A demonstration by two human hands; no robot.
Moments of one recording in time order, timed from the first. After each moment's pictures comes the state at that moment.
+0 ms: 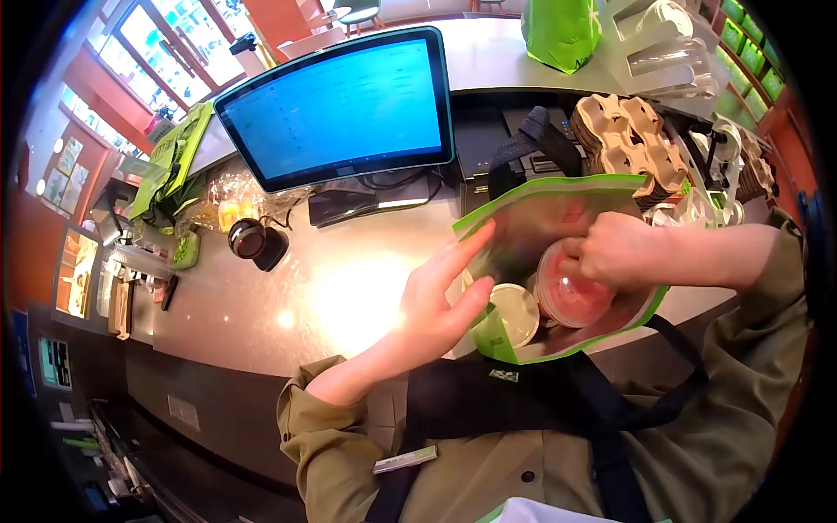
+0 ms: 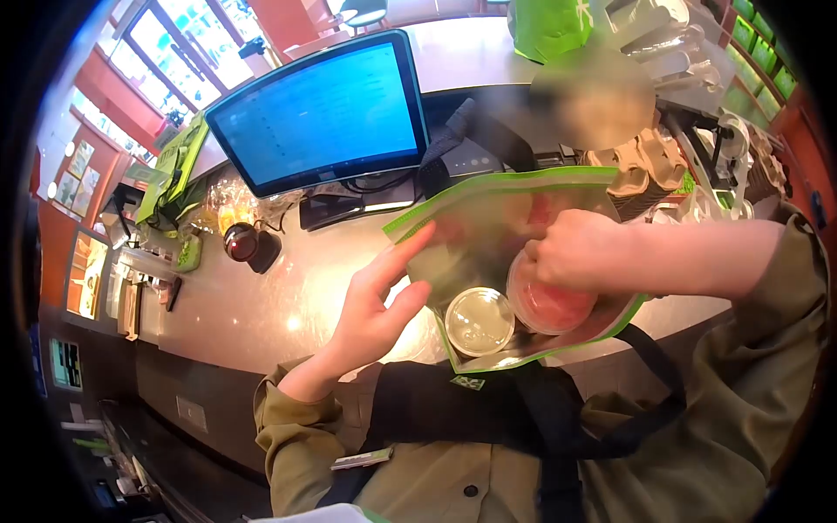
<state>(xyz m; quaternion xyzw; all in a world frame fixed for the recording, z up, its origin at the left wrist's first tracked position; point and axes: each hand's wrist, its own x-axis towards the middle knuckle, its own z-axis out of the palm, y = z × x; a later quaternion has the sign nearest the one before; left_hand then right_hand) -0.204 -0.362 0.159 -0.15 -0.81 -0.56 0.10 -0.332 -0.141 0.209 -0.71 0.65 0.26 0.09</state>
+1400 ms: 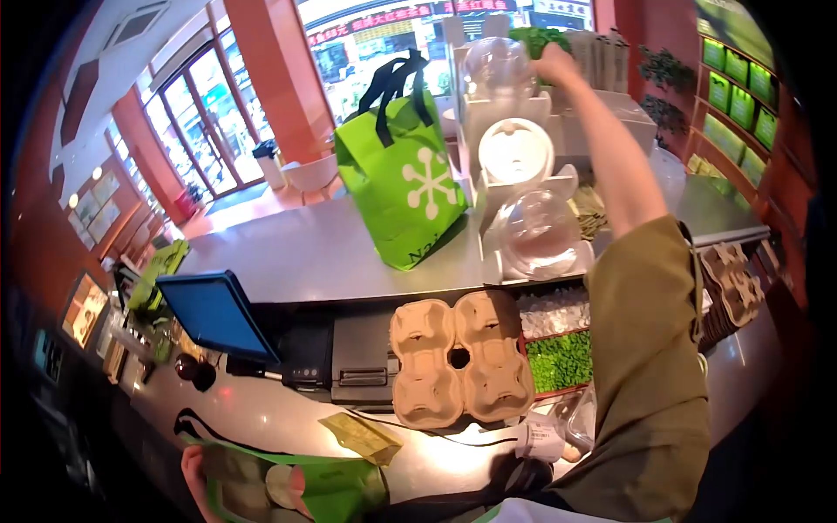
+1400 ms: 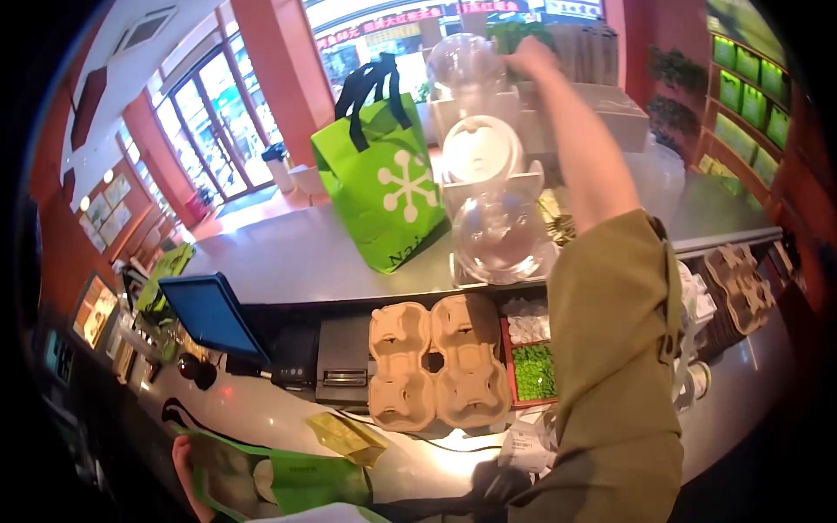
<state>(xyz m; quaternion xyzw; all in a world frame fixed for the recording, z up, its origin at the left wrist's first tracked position) -0.172 -0.304 0.138 0.26 -0.65 -0.59 0.40 -0.949 0.084 0.387 -0.14 0.89 -0.28 -0.32</state>
